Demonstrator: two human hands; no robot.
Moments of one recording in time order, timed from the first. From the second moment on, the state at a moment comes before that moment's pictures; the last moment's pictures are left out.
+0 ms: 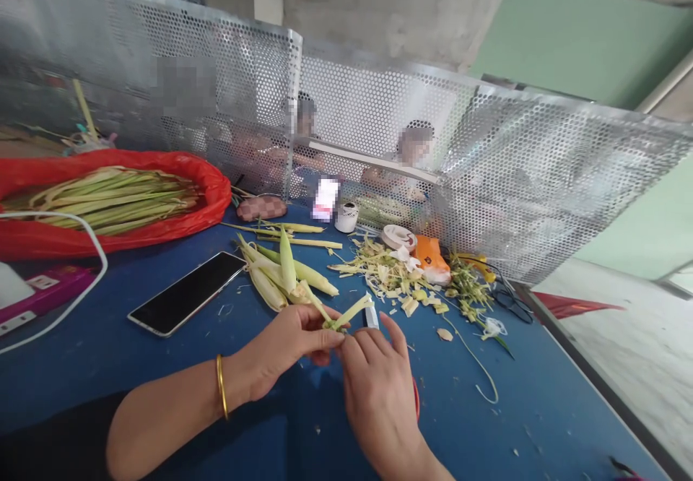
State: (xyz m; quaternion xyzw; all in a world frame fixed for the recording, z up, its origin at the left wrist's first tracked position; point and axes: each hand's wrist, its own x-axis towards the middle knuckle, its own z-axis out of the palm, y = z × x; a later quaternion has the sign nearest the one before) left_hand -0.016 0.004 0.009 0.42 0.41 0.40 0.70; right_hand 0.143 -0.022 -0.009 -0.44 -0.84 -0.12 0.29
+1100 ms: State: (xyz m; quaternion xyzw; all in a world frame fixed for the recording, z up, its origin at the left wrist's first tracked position) left_hand -0.016 -0.001 0.007 0.52 0.40 0.26 0.71; right_hand 0.137 -0.016 -0.013 -0.48 -0.42 0.55 0.54
